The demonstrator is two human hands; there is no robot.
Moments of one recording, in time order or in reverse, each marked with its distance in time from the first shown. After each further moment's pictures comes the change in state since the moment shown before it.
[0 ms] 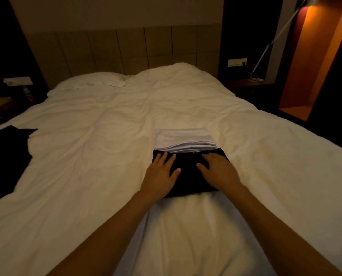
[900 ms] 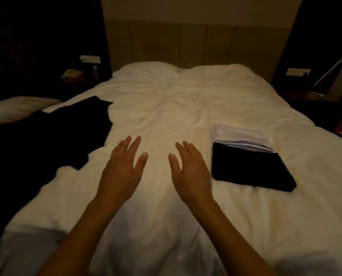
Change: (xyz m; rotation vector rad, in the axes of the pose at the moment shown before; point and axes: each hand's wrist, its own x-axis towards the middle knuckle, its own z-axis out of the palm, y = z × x) left_hand -0.235 -0.101 -0.199 -0.154 0.350 -0.405; right_hand -0.152 -0.285 -0.010 0.402 0.093 -0.273
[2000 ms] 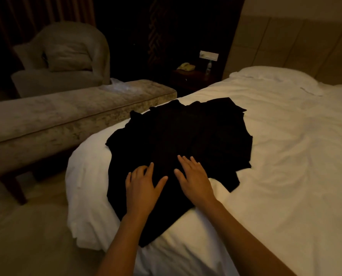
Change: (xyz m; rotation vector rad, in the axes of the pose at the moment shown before) left_hand -0.010 -0.399 -0.117 0.309 0.219 -0.550; right_hand 0.067 -0.237 0.395 -0.030 -0.517 -0.503
